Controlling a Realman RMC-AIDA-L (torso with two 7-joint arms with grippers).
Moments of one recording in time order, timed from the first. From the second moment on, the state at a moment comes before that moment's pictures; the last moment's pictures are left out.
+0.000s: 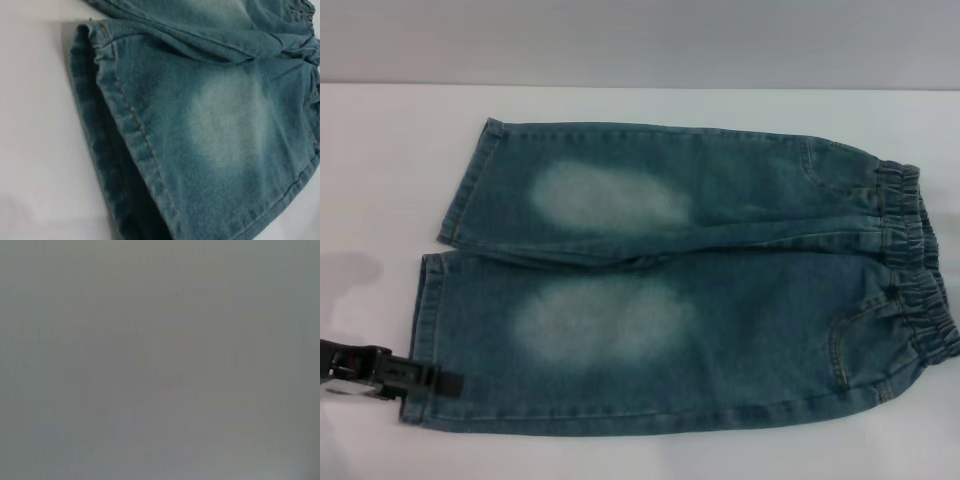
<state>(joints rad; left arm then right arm) -0.57 -1.87 0.62 0.54 2.49 1.75 -2.25 0.50 2.07 -0.03 -0.02 -1.14 -1.04 0.34</state>
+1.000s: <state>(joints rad) -0.56 -1.87 0.65 0.56 2.50 1.71 -2.24 0.49 2.08 -0.02 -0.02 -1.14 -1.04 0.33</state>
